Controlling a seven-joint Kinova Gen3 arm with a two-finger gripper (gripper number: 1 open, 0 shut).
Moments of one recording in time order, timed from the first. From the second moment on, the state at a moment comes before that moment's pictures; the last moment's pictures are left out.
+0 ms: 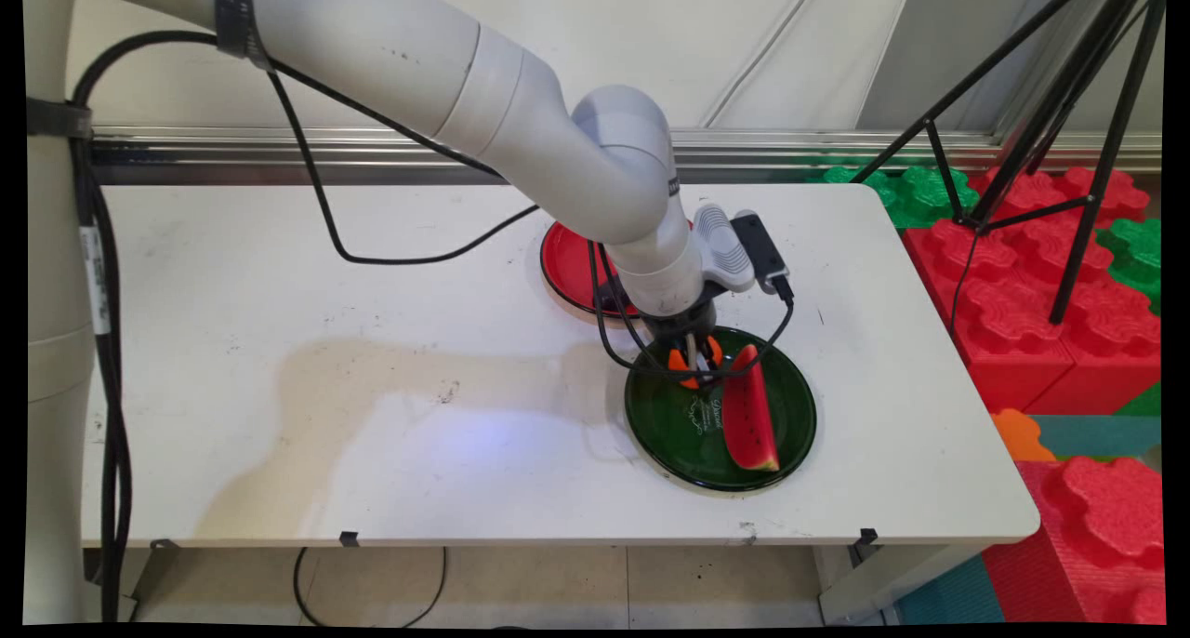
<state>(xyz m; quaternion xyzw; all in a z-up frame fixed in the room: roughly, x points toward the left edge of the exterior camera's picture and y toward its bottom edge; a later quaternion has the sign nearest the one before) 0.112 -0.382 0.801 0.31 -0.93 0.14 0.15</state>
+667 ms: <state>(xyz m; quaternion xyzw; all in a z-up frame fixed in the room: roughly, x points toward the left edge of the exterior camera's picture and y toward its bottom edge) 0.136 -0.362 0.865 0.32 -0.92 0.17 0.18</state>
